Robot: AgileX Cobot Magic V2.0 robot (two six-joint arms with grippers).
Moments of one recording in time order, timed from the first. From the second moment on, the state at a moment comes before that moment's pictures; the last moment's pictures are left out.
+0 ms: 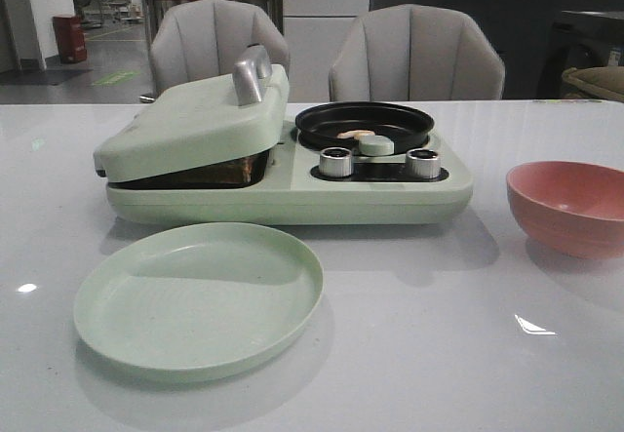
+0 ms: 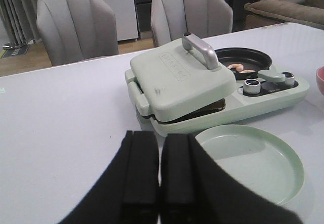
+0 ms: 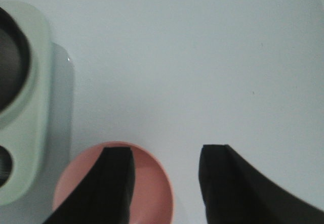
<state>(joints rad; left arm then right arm) -0.33 -0.01 -0.37 0.01 0.59 0.04 0.03 1.51 -1.45 -0.09 0.77 0.09</state>
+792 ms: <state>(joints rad) -0.33 -0.01 -0.37 0.01 0.59 0.04 0.25 0.92 -0.84 -0.05 0.26 0.09</state>
